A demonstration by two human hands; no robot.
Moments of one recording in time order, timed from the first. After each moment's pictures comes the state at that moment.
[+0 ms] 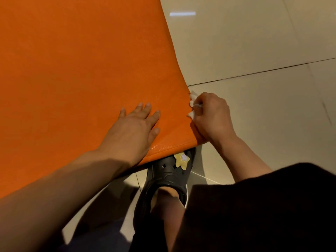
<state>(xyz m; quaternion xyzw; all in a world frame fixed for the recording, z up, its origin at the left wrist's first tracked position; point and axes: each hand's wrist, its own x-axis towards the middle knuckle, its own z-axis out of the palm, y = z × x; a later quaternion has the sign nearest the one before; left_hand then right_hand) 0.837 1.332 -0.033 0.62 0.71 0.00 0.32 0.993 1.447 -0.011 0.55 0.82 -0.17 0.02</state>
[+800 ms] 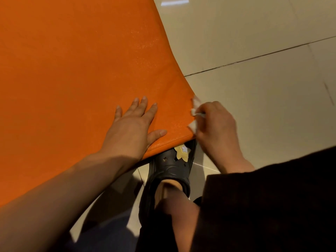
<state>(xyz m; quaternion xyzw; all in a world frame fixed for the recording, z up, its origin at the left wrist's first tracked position) 0.843 1.328 -0.041 0.62 0.72 0.01 0.33 1.014 1.399 -0.005 0.57 0.81 -0.15 0.00</state>
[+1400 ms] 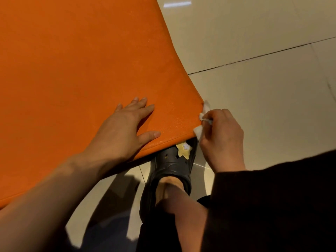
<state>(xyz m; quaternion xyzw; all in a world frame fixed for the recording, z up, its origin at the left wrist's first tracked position) 0.826 1.316 -0.032 0.60 0.70 0.13 0.36 1.018 1.383 0.004 0.62 0.76 -0.16 0.04</state>
